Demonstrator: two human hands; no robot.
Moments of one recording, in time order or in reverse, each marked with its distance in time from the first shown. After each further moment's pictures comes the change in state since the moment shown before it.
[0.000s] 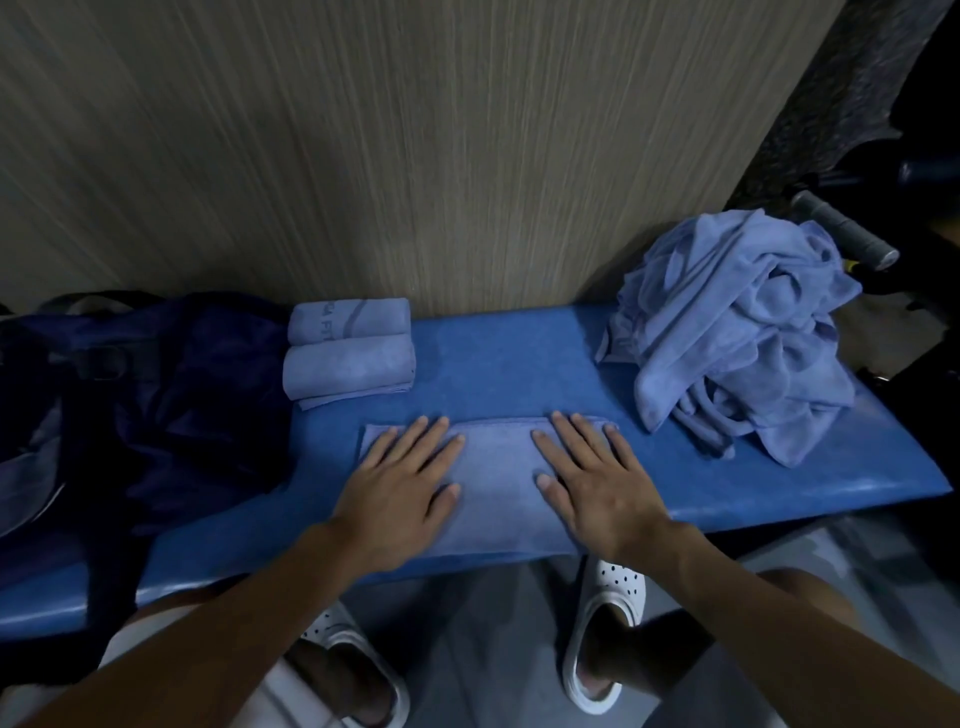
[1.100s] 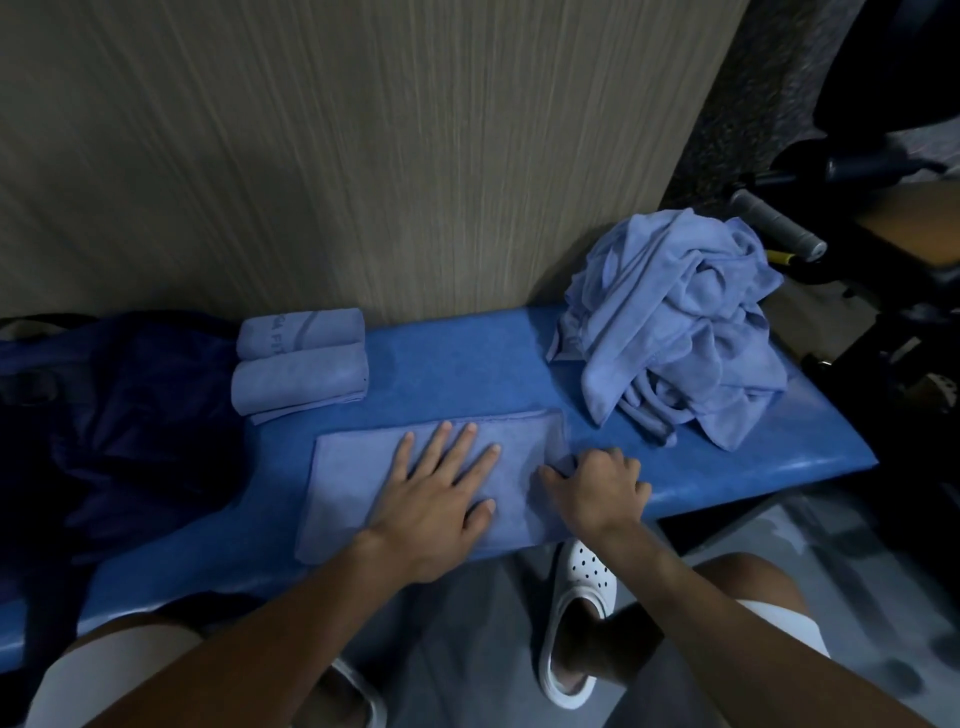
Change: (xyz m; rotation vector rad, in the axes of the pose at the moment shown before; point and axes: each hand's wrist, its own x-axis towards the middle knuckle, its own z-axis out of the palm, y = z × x) left_hand 0.030 0.078 0.004 0.039 -0.095 0.036; right_hand -0.014 0.007 -0.024 0.442 -0.020 0.744
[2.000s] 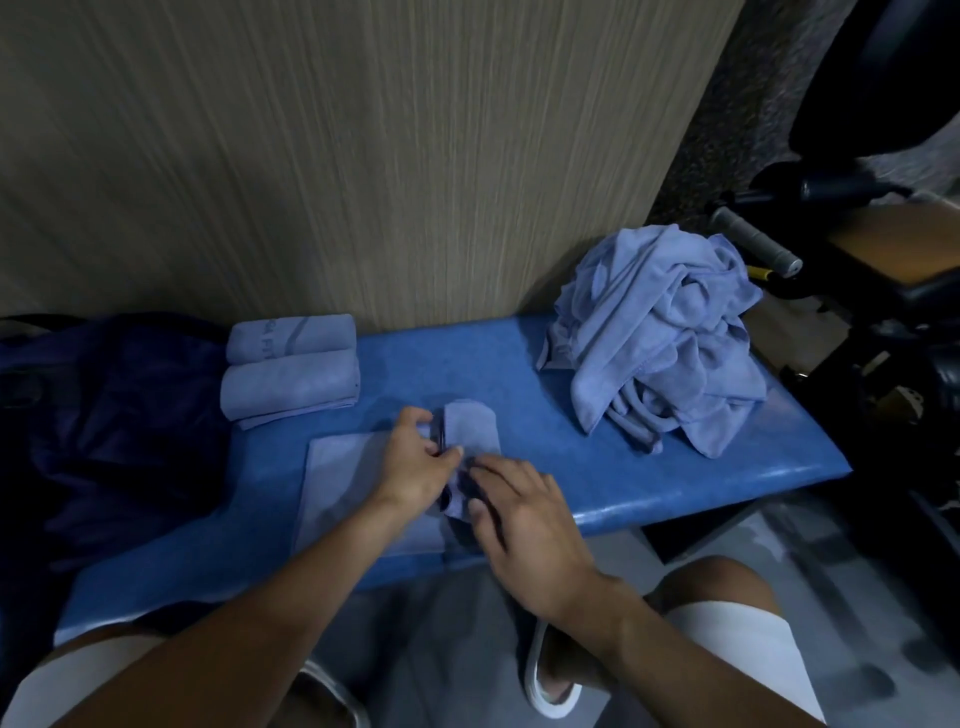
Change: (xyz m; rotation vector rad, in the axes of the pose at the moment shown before) left_hand 0.038 -0.002 -0.034 -1.263 0.177 -0.642; right_hand -0.050 -0.015 0.014 0.075 0.185 -0.838
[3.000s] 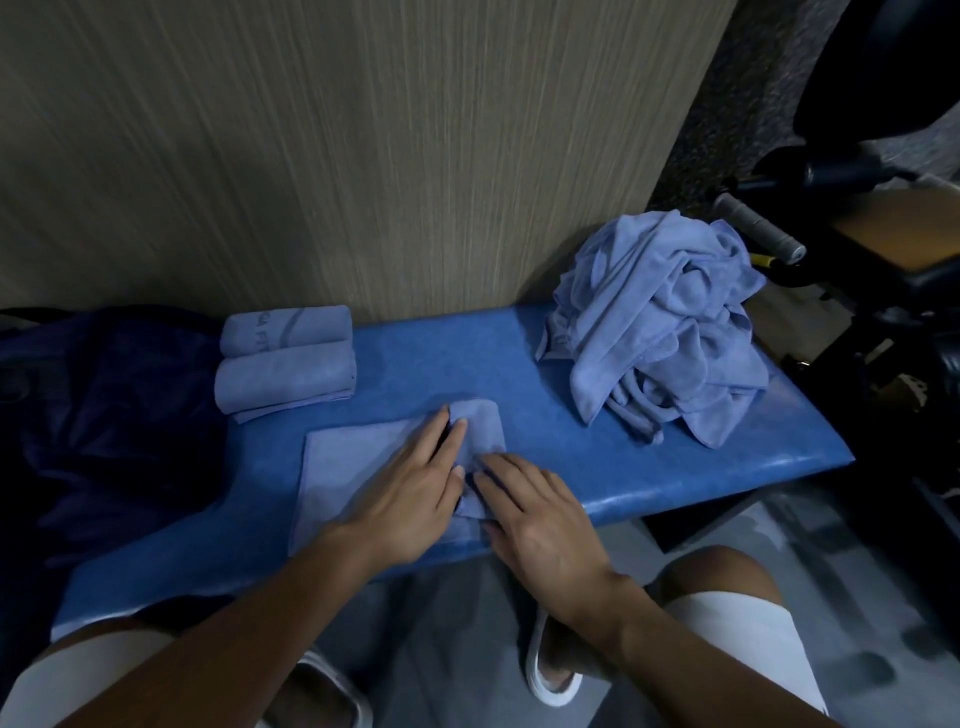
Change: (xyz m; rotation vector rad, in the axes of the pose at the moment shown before) left_hand -0.025 -0.020 -0.020 0.866 -0.319 0.631; right_hand -0.011 0.026 0.011 -0.250 0.020 -0.208
